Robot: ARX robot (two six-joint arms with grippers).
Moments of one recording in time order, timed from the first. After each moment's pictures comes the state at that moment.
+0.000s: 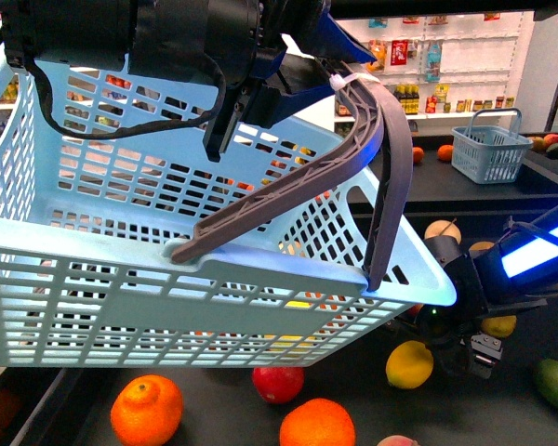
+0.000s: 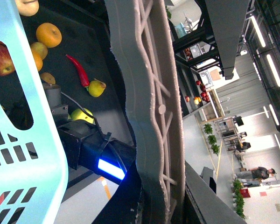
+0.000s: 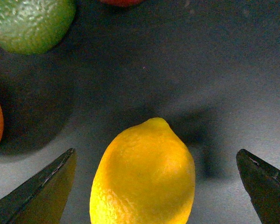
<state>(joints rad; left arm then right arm) -0.41 1.78 1.31 0.29 0.69 -0.83 0.09 2.87 2.07 -0.11 0.20 0.59</state>
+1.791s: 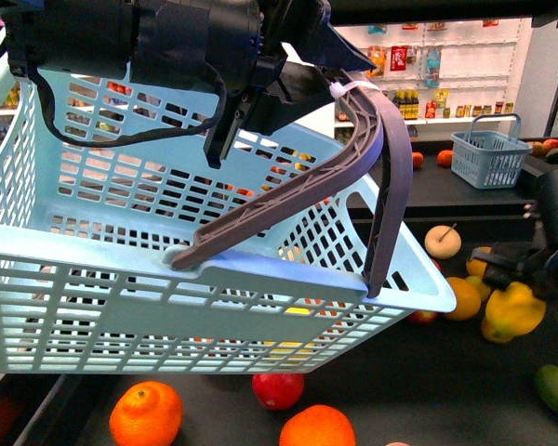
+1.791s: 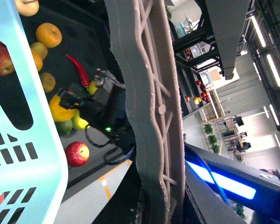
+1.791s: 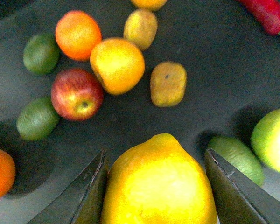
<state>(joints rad) -0.41 1.78 1.31 0.29 0.69 -0.83 -0.11 2.36 1.53 0.18 0.19 0.40</state>
